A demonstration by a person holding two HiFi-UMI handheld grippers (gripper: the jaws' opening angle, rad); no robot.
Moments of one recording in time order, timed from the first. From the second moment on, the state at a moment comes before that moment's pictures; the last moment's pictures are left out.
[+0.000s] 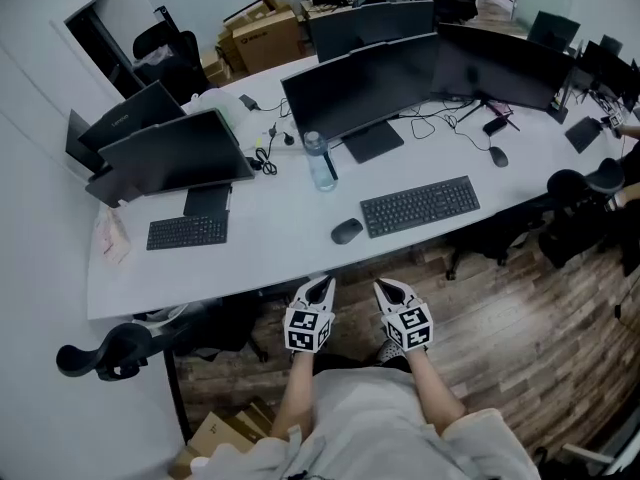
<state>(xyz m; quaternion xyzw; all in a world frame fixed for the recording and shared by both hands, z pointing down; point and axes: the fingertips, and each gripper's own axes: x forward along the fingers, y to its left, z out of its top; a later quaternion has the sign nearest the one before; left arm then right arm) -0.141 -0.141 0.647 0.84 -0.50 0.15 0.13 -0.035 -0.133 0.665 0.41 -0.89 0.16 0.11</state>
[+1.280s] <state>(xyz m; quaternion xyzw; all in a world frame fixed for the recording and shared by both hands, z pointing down) -0.133 -0.149 0.649 0.85 -0.48 0.15 0.13 -0.032 -0.144 0.666 0.39 -0.90 0.16 0.12</state>
